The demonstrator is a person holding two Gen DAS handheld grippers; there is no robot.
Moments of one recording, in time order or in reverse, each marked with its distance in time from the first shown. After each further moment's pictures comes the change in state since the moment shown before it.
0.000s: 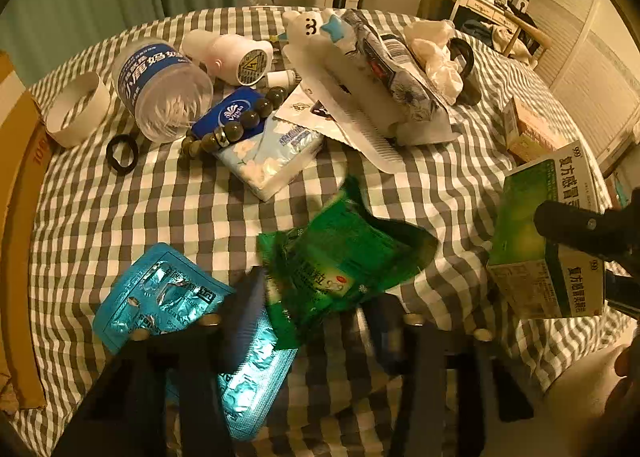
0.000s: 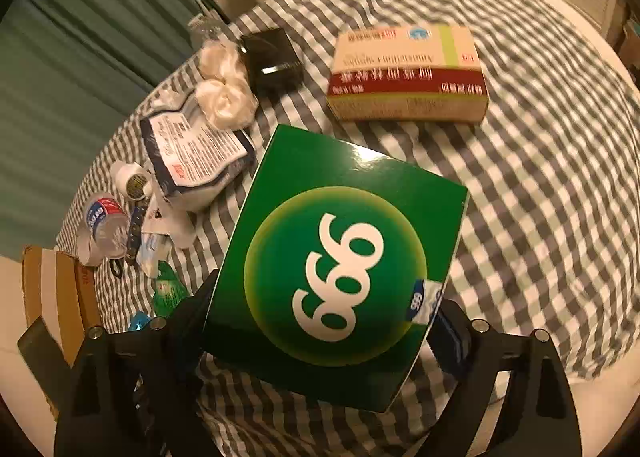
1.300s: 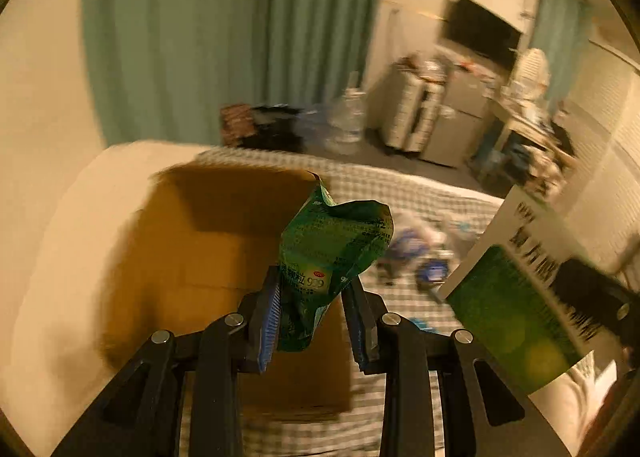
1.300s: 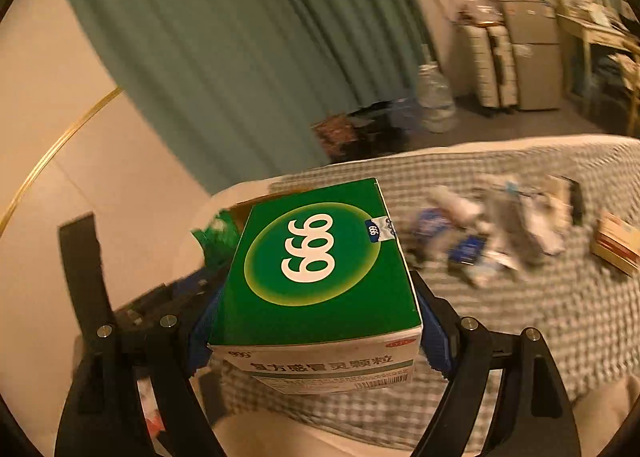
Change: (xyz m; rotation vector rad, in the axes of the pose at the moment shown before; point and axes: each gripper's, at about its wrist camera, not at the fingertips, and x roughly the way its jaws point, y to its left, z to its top) left arm -0.266 0.236 0.013 -0.227 -0.295 0.141; right arm -0.160 0.302 -0.104 -0.504 -0.132 0.456
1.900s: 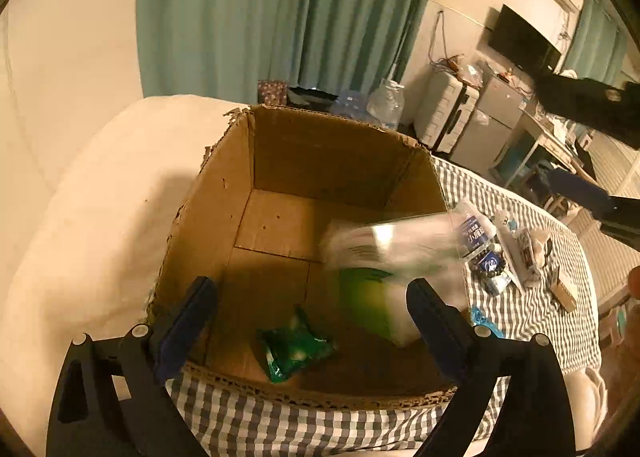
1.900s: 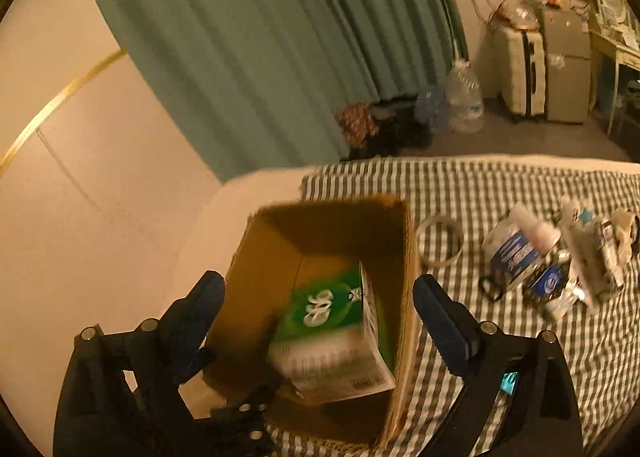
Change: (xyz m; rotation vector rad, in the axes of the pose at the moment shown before) left arm 0.026 0.076 -0.044 -0.106 0.034 0.024; right arm 0.077 0.065 0.025 -0.051 -0.011 0.006
